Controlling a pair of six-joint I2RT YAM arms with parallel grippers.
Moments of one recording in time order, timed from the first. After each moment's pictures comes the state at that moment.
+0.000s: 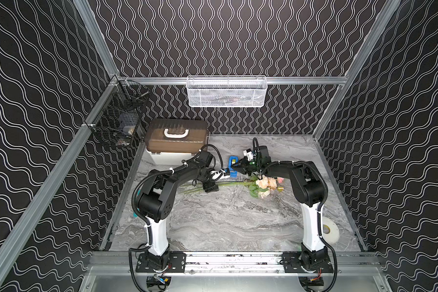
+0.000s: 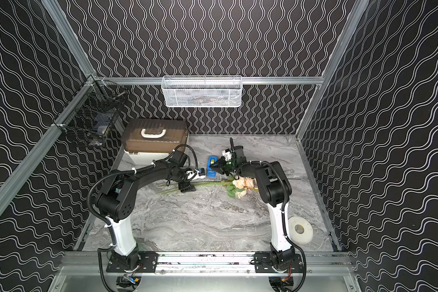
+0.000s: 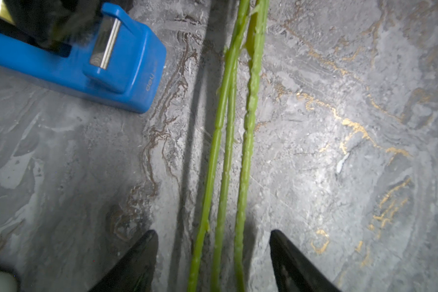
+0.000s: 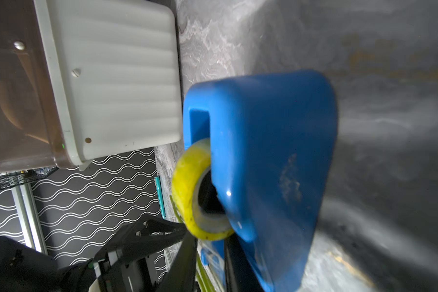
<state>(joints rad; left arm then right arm) -0.35 1.92 1.25 -0.53 0.32 0.92 0.35 2.21 1.35 0.19 -0.76 0.95</state>
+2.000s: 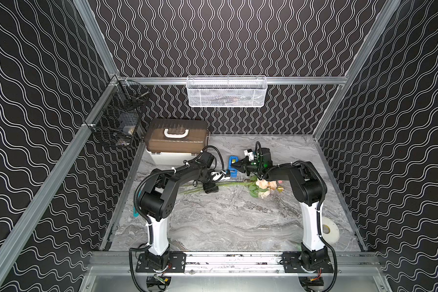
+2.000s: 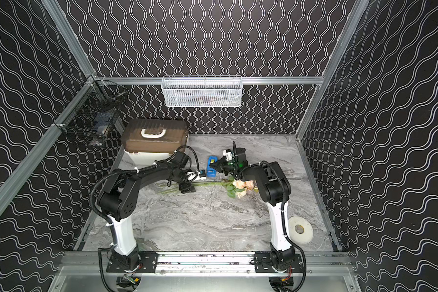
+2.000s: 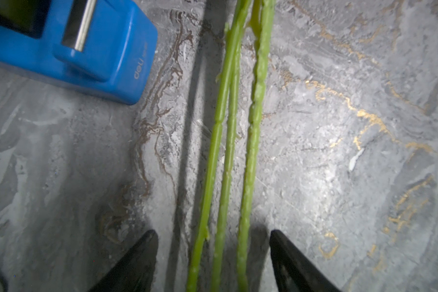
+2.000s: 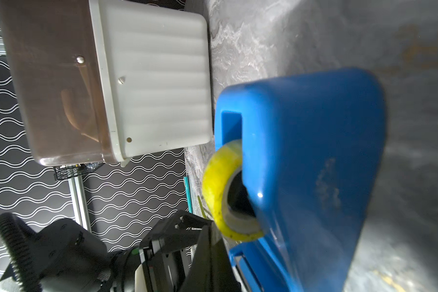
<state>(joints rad) -0.36 1.94 1.26 -0.54 0.28 0.92 0.35 2.22 1.26 0.51 -0.84 1.16</state>
